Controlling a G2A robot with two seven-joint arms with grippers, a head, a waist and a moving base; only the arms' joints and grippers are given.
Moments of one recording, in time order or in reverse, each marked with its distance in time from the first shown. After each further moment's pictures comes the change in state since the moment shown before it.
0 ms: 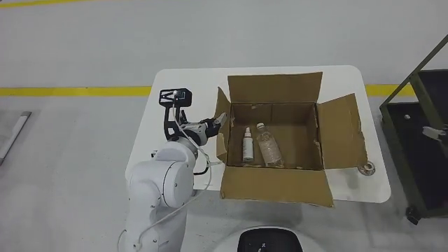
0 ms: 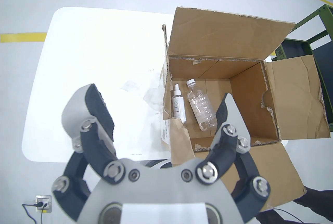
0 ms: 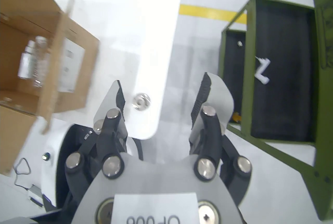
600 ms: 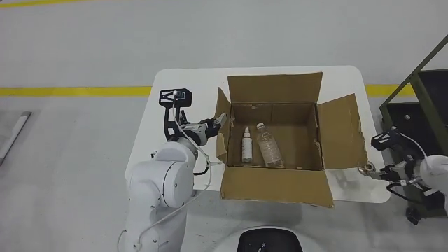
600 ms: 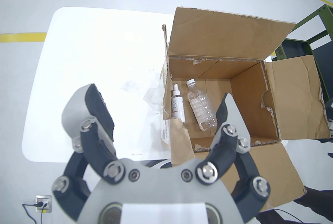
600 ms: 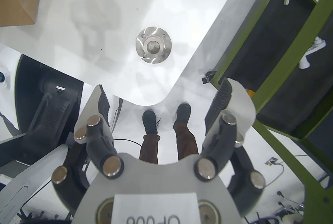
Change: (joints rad) left arm 0.000 0.000 0.000 0.000 0.000 0.000 0.000; right arm 0.082 0.020 -0.472 0.213 -0.239 -0.093 0.037
